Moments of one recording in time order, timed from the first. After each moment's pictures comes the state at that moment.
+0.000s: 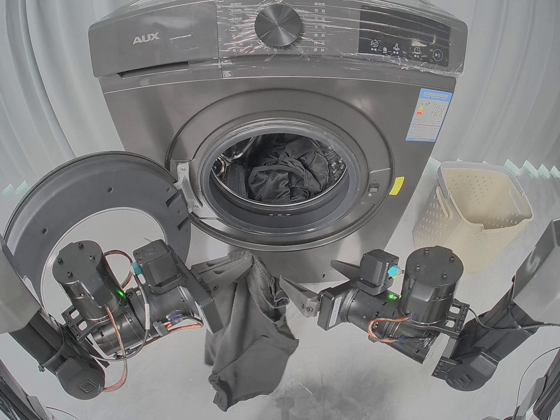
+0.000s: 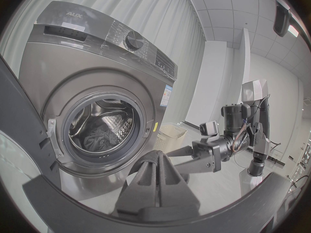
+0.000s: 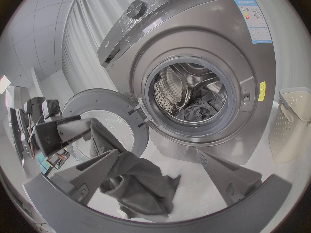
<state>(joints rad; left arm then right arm) -0.57 1.79 -0.30 -1.55 -0.30 -0.05 0.83 1.95 -0.57 -1.25 -0.17 0.27</state>
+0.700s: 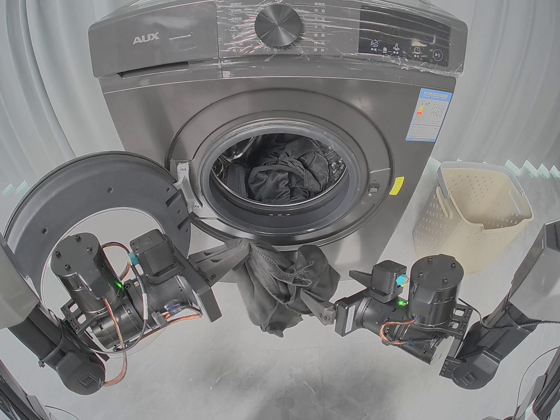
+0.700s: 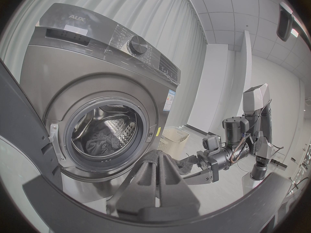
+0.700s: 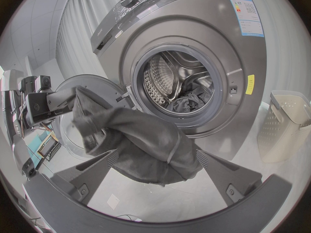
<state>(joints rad) -0.55 1.79 -0.33 -1.55 -0.30 -0.06 0.78 1.97 -0.49 -1.25 -0.17 0.22</state>
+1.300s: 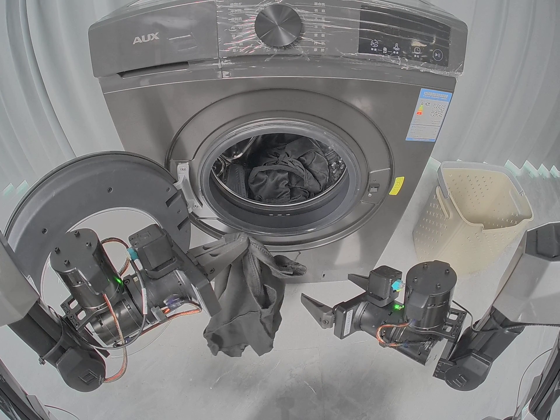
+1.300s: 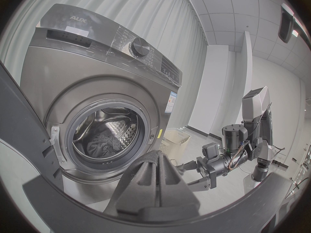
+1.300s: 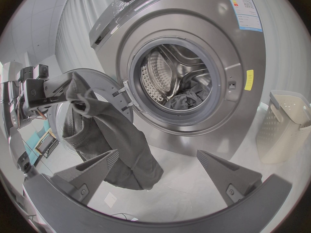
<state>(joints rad) -0.54 1.79 -0.35 -1.55 -0.30 -0.07 0.76 2.03 -0.48 -1.32 -0.16 0.19</state>
